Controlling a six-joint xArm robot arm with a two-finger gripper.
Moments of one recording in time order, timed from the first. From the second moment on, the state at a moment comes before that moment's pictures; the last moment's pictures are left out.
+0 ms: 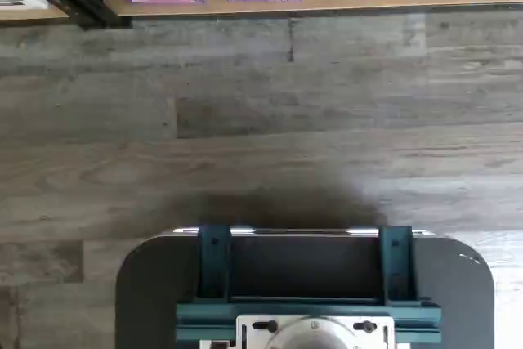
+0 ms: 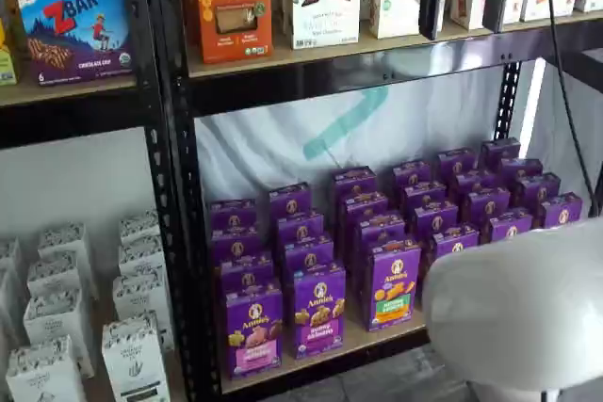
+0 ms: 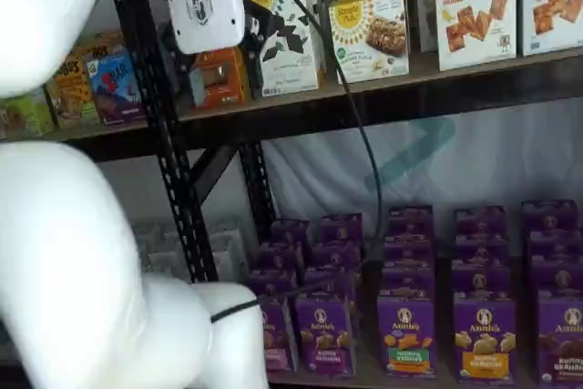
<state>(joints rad) 0.01 -0.85 -1.14 0.04 1.99 0.03</state>
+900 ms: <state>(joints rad) 0.01 -0.89 -1.04 0.07 1.86 0.04</state>
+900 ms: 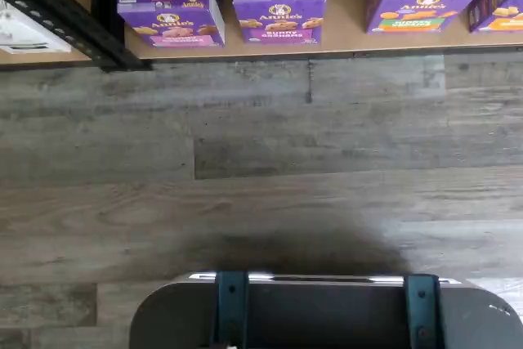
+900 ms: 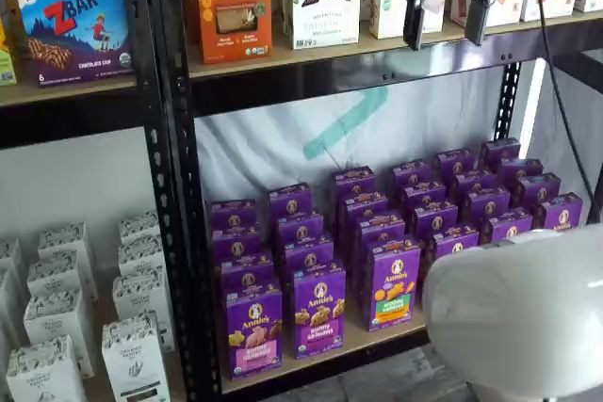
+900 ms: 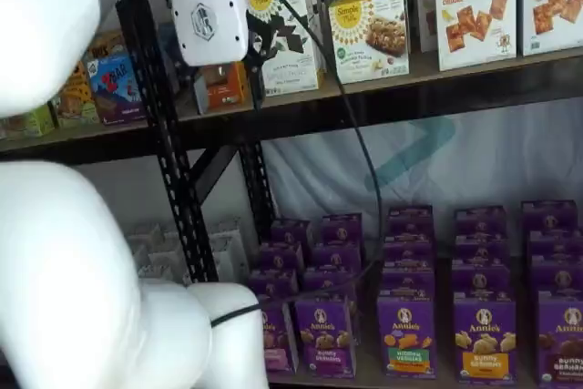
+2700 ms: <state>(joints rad) 0.20 -0.76 -0.49 0.05 1.18 0.19</state>
